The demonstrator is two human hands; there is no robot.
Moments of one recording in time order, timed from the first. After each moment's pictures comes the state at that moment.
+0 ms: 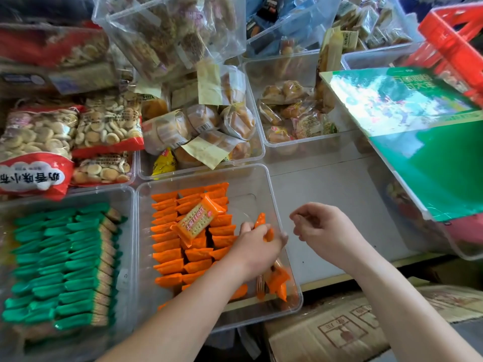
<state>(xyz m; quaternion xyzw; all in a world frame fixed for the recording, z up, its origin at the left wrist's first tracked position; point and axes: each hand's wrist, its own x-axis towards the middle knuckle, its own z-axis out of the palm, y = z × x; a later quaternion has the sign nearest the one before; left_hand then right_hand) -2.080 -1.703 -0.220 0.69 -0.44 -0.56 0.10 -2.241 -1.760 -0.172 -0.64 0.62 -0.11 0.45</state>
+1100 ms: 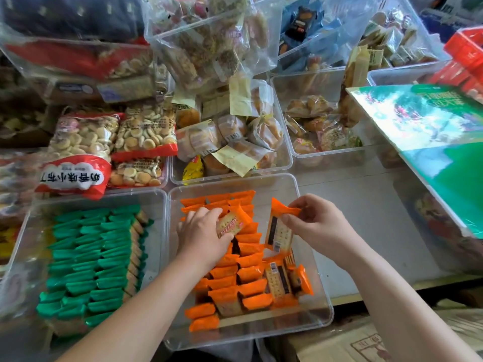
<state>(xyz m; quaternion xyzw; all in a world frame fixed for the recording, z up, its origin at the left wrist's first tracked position) -1.949 -1.678 -0.218 0.83 -0.51 -0.23 0.07 -2.179 -1.766 -0.170 -0.65 0.56 -0.15 0.50</state>
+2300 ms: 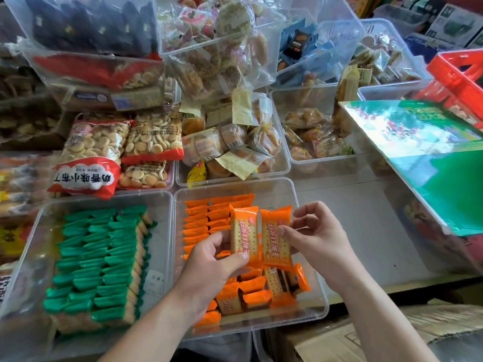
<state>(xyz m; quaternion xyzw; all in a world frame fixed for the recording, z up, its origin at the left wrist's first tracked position) -1.987 -1.612 -0.161 0.61 -0.23 -0.60 0.46 -2.177 -1.717 -0.150 -0.51 0.56 -0.28 0.59</state>
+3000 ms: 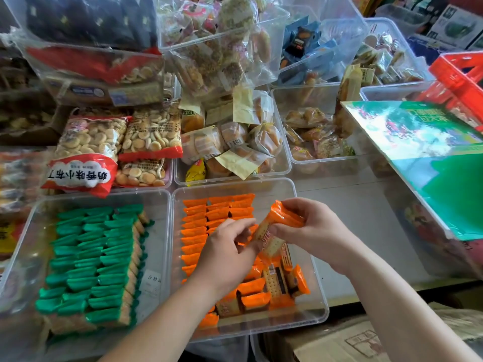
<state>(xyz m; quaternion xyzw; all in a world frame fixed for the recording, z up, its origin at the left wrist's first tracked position) -1.994 -1.644 -0.179 0.70 -0.46 -0.40 0.36 -2.167 -1.746 -0.138 -0.63 0.54 -0.13 0.54</state>
